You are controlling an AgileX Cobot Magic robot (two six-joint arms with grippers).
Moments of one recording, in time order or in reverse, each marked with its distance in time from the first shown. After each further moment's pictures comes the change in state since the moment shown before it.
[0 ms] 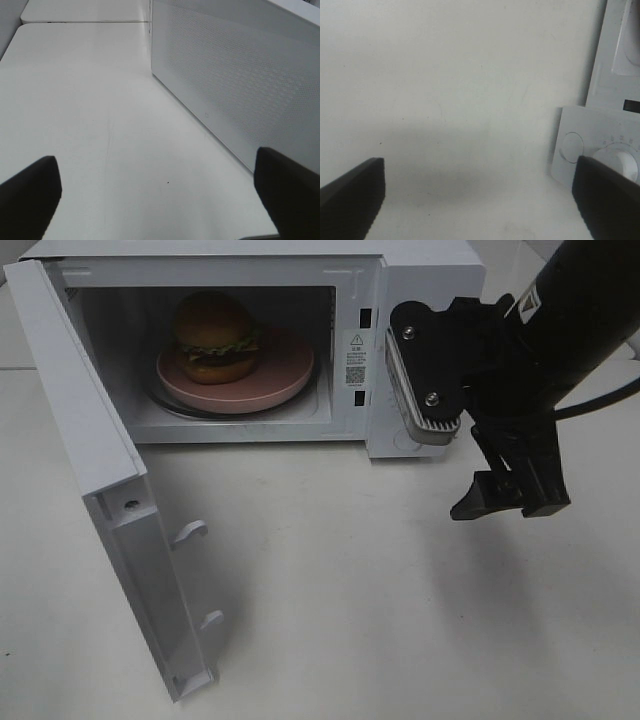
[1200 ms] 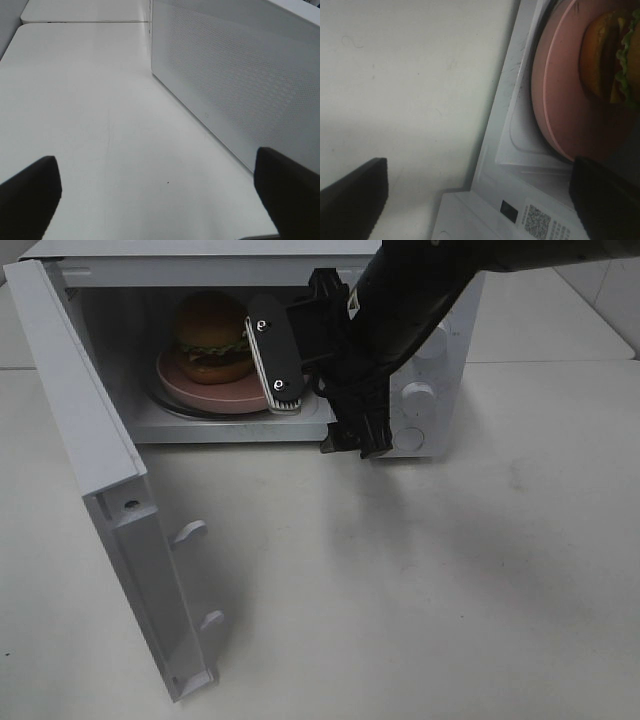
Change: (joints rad) left arm 0.000 0.000 0.000 0.000 0.000 0.000; right arm 0.102 0.354 -0.301 -0.135 -0.252 0.028
